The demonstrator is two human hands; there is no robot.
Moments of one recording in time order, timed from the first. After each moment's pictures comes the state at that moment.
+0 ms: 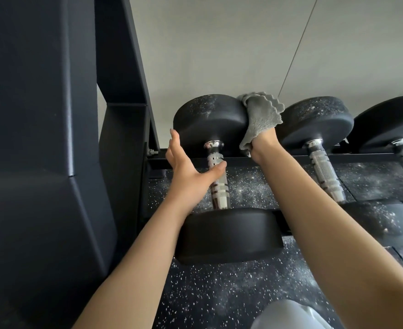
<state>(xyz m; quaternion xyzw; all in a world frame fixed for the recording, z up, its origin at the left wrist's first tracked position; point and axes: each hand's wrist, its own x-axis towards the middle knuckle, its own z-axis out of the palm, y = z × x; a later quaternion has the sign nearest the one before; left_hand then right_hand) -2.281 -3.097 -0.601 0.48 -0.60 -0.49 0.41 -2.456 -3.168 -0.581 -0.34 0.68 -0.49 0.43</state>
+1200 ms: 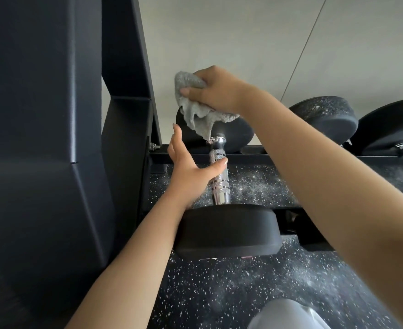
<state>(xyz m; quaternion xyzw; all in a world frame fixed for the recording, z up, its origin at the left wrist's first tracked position) -2.281 -3.101 -0.608 0.47 -0.59 -0.50 0.43 -2.395 -3.190 -0.492 -0.77 0.60 -0.18 0.14</state>
